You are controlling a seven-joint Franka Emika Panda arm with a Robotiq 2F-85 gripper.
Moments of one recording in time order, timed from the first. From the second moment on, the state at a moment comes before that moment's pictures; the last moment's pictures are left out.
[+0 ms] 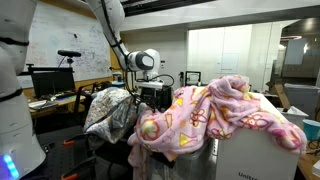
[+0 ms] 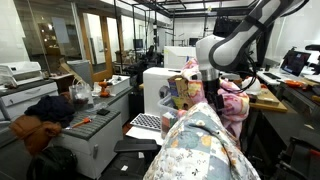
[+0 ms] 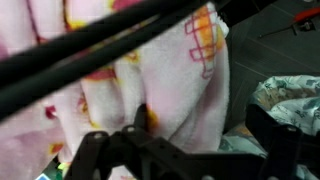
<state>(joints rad) -0.01 0.34 0.10 -2.20 -0.20 2.30 -0.70</state>
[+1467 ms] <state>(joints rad) 0.09 0.44 0.07 -2.22 -0.73 2.36 -0.34</state>
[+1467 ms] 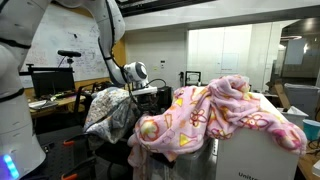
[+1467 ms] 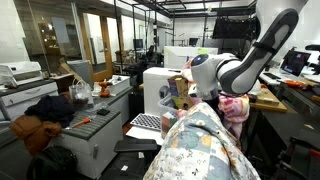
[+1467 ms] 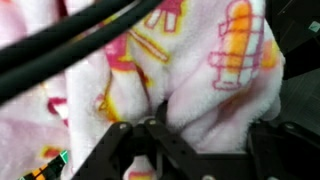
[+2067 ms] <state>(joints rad) 0.08 0.43 0.07 -2.22 -0.76 2.40 -0.24</state>
